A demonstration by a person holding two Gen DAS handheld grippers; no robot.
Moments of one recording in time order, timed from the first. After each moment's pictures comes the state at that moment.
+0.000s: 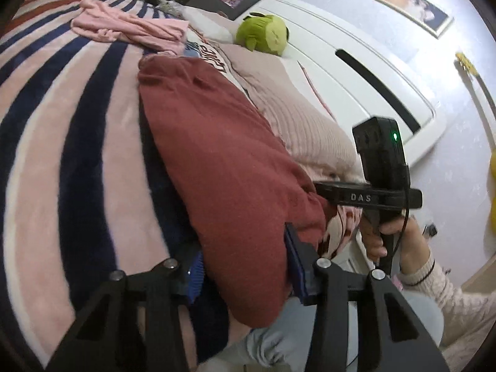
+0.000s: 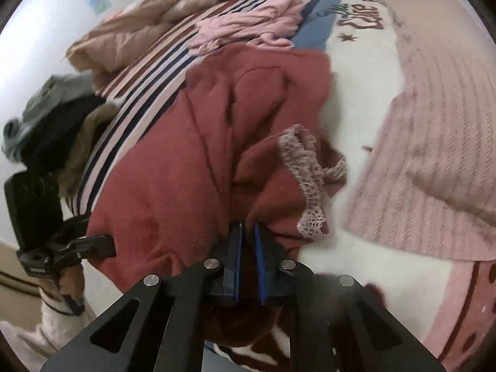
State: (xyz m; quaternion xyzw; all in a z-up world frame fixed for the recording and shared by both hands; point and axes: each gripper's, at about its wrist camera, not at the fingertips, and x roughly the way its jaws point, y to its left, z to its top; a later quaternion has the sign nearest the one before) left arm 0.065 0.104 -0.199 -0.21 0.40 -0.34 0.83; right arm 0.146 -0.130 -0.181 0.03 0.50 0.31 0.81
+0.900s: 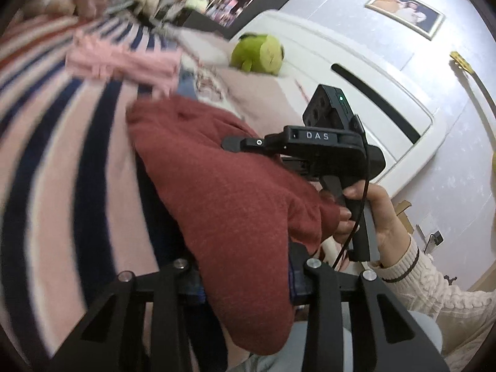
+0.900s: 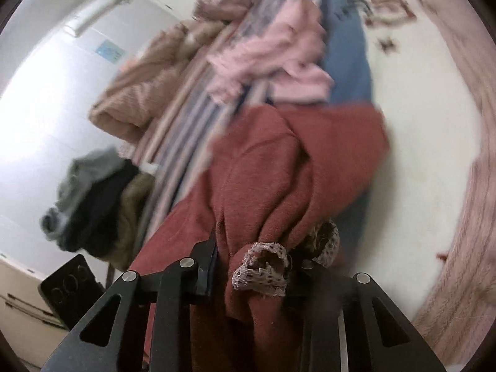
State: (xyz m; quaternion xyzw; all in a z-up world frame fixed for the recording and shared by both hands) left arm 0.078 0.111 -0.153 -0.20 0.35 -0.32 0.86; right arm 0.238 -0.098 -0.157 0.21 0.47 0.38 0.77
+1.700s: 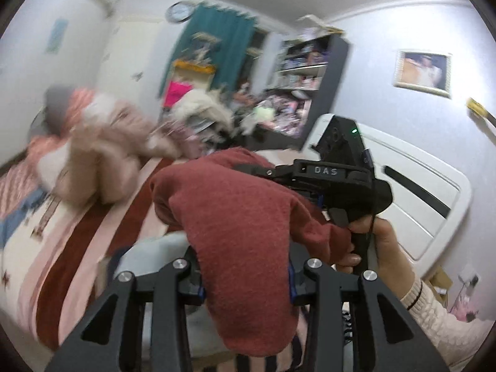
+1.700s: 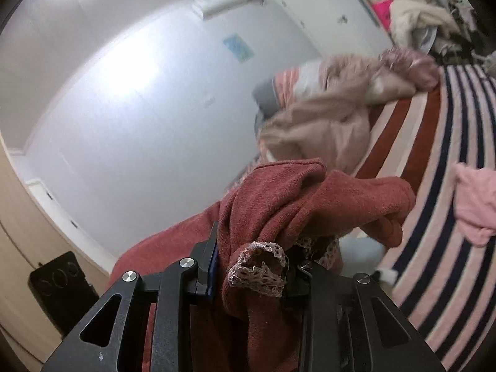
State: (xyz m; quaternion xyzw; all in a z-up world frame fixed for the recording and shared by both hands) left arm -0.054 0.412 0.116 -0.15 0.21 -0.08 0.96; right arm 0.177 0.242 0.129 0.15 0.34 0.57 0.73
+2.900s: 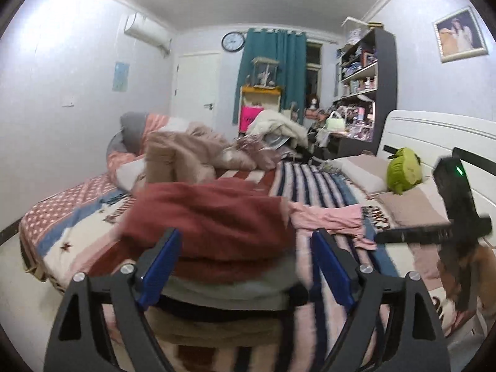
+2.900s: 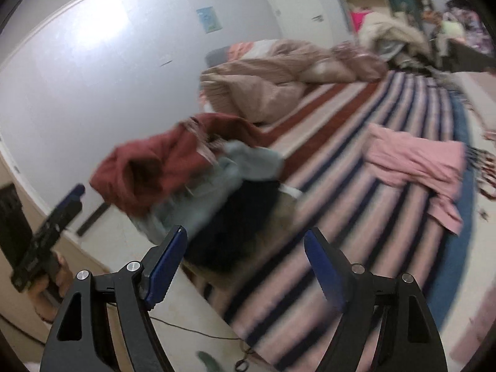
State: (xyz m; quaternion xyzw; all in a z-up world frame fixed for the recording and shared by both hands) left arm -0.109 0.283 0.031 -0.05 0.14 0.12 0.98; right arm 0.100 0.080 0.016 0.02 0.33 0.47 0.82
